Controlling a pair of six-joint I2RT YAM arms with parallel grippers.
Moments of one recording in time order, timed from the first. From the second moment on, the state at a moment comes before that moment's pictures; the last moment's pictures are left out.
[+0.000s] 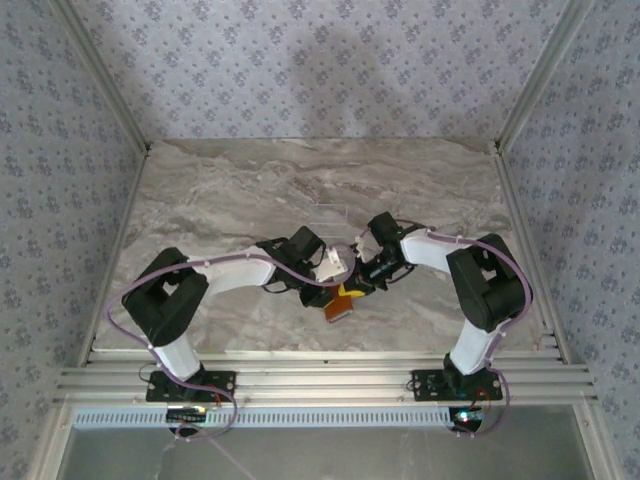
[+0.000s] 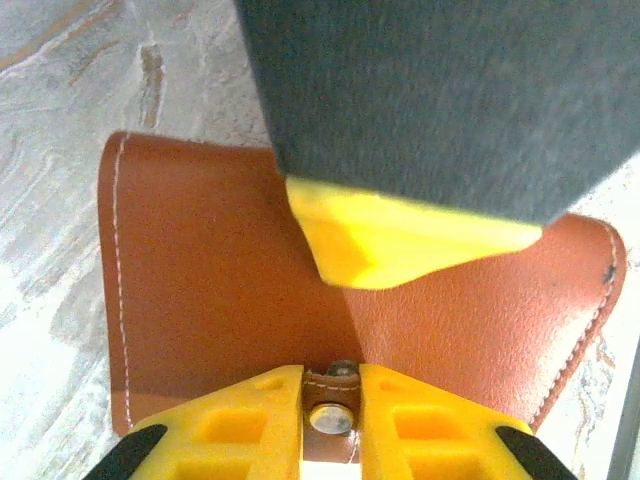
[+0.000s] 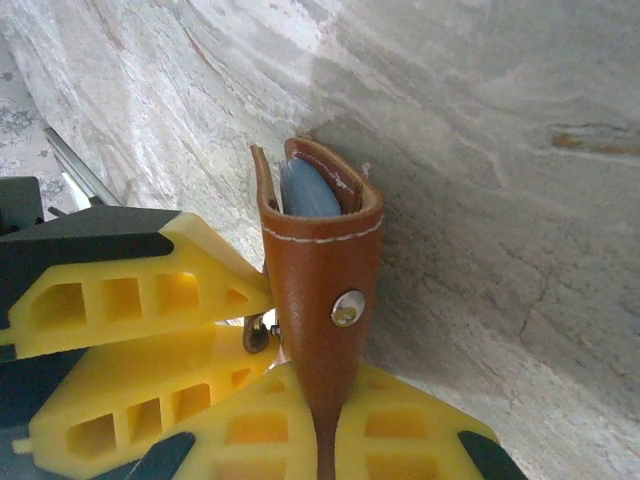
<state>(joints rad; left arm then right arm) -0.83 1.71 0.97 -0.40 0.42 0.21 0.47 1.74 0.93 -0.57 -0.83 0.38</state>
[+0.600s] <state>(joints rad) -0.71 1.53 0.88 -0.34 0.18 -0.10 0.49 1.66 0.79 -0.23 -0.73 0.64</state>
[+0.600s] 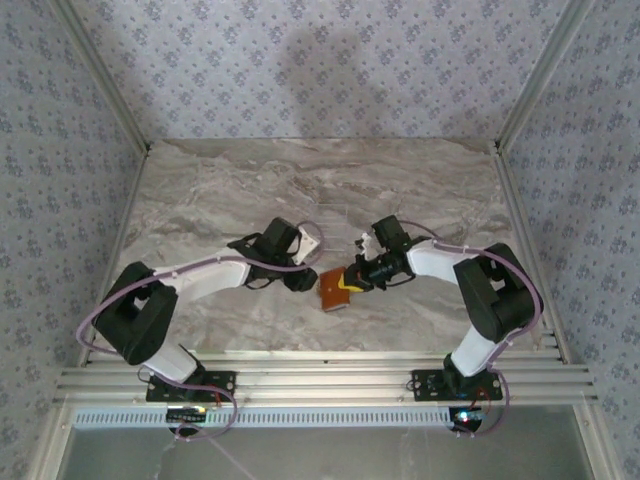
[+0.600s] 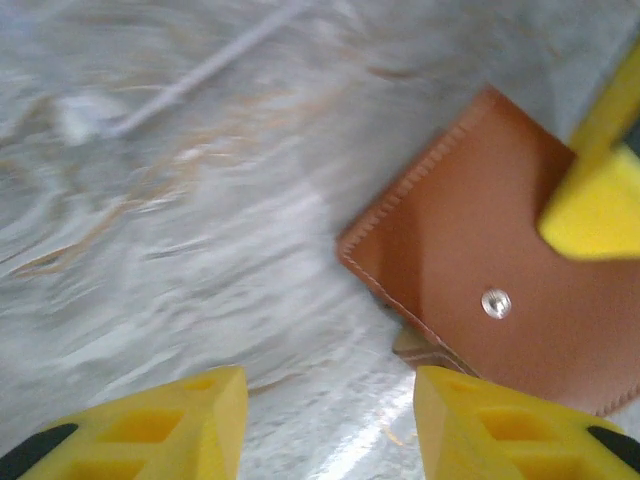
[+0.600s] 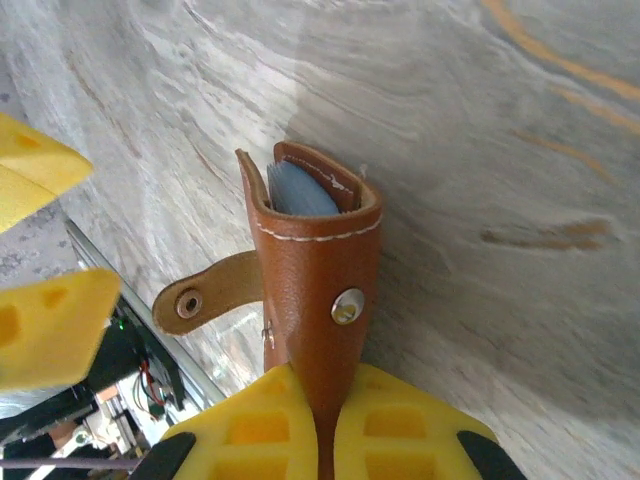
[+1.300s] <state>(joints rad) -0.80 1.61 1.12 -0.58 0.03 -0.66 0.53 1.61 0.74 -0.17 -0.51 0.77</state>
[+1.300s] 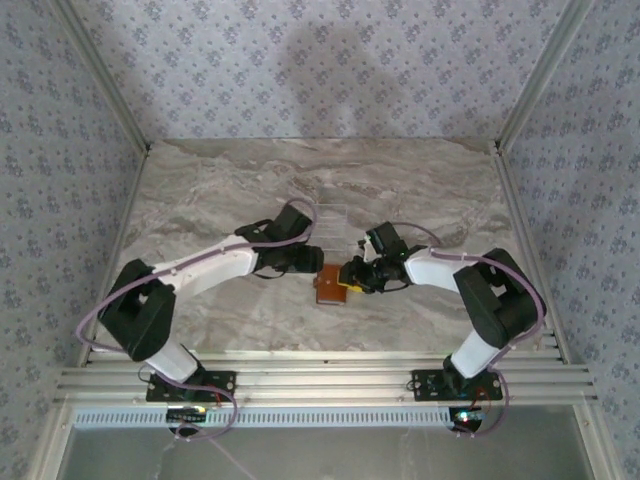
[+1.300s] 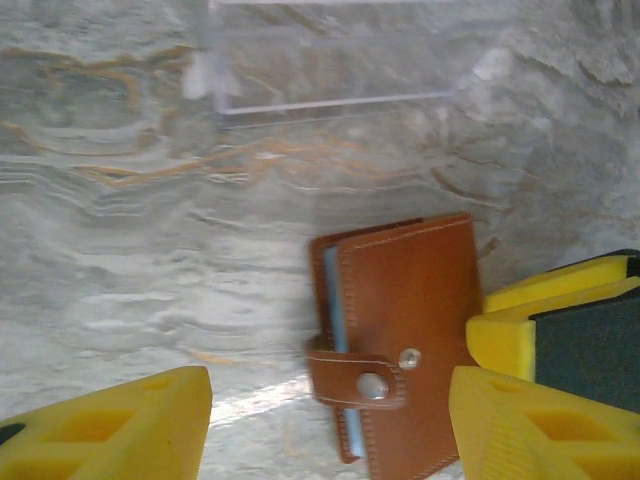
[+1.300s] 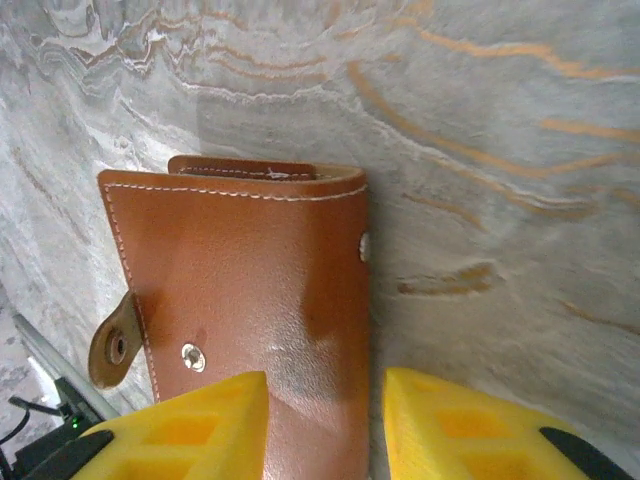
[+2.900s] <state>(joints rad) -0.69 1.67 0.90 -0.31 0.29 -0.72 0.65 1.57 0.98 -0.55 -0.27 0.67</state>
